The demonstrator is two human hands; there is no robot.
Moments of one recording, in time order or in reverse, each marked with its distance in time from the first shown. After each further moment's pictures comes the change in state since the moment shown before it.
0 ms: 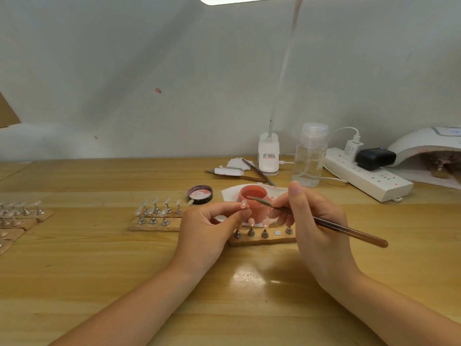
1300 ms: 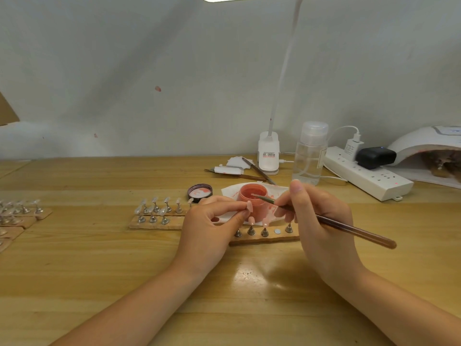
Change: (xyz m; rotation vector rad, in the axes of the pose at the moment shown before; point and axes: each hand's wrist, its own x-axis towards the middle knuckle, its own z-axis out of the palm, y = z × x) left_hand -0.001 0.002 0.001 0.129 -0.017 0.029; right_hand 0.004 0.004 -0.007 -0.126 -0.021 -0.100
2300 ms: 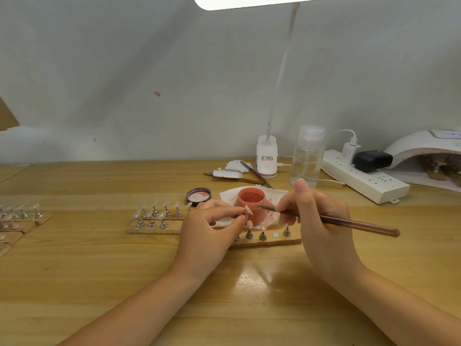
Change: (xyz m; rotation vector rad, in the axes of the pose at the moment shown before) left_hand -0.001 0.003 0.001 0.006 0.026 0.022; right_hand 0.004 0.000 -0.003 0.049 0.004 0.027
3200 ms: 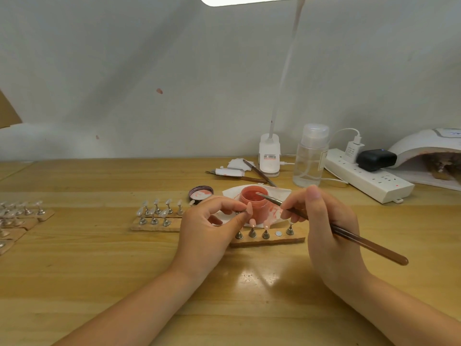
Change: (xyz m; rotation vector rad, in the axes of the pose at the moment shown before) left_hand 0.000 0.000 -0.002 -0.090 0.013 -0.012; right_hand -0.006 0.002 0.000 -0.078 0.007 -0.117
